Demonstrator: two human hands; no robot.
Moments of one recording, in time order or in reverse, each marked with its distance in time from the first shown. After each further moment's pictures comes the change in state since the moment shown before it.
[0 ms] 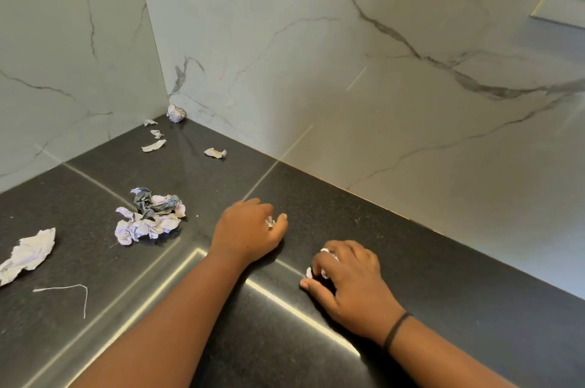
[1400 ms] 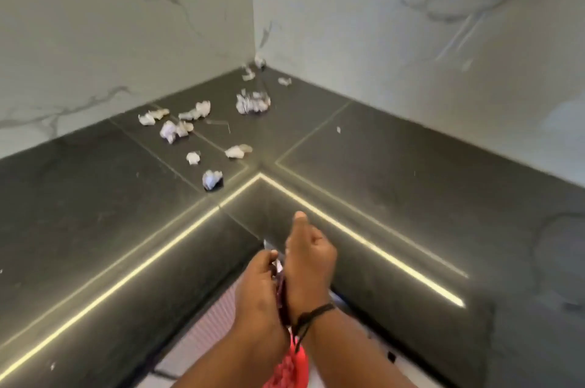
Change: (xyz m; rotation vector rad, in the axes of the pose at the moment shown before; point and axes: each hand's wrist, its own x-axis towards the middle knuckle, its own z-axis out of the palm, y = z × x) left_hand -0.442 0.178 -0.182 -1.796 0.094 -1.335; right_hand -0.293 -0.283 -0.050 1.539 0.302 0.808
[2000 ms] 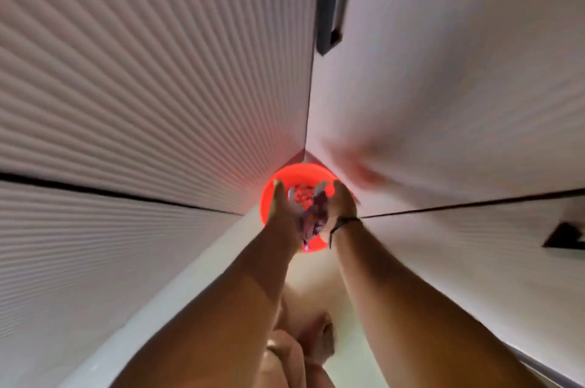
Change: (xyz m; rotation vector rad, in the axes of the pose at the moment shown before) left_hand 0.244 -0.244 -0.249 -0.043 0.277 -0.418; right_hand 0.110 0.465 -0.143 -0.080 0.063 0.809
